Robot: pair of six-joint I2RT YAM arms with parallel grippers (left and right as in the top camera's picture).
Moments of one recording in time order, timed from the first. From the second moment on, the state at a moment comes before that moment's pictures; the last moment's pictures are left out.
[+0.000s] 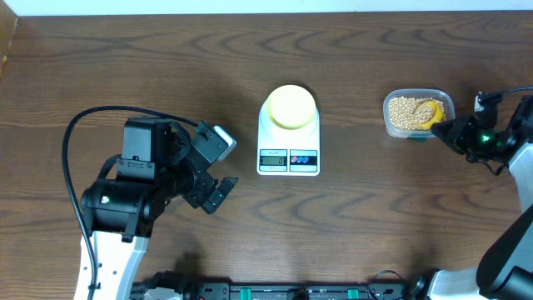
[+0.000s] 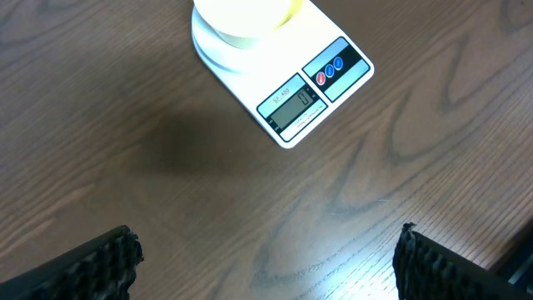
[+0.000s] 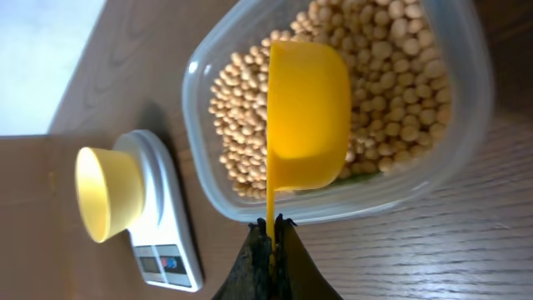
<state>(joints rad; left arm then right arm) -0.16 1.03 1.10 -1.07 0.36 0.54 -0.48 1.62 1.02 -0.57 -0.77 0.15</state>
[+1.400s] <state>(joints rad) -0.16 1.03 1.10 -1.07 0.36 0.54 -0.34 1.62 1.02 -0.52 -1.20 0.21</state>
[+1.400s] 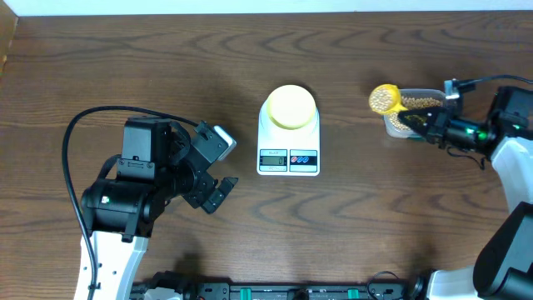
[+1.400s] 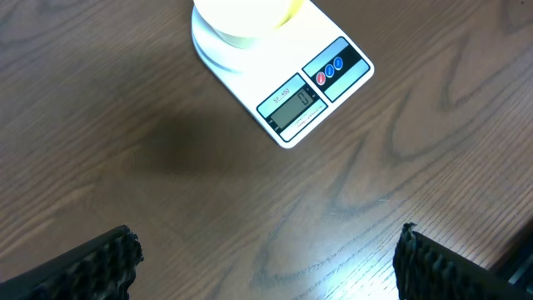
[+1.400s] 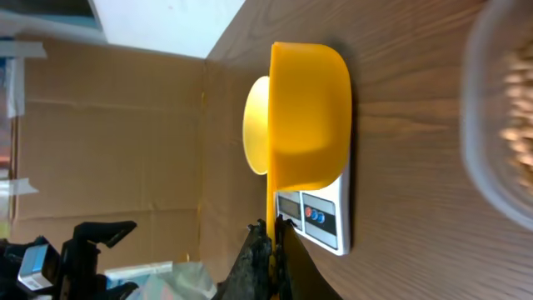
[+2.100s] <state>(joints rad) -0.16 1.03 1.10 -1.07 0.36 0.54 0.11 1.62 1.02 -0.20 -0.95 0.44</state>
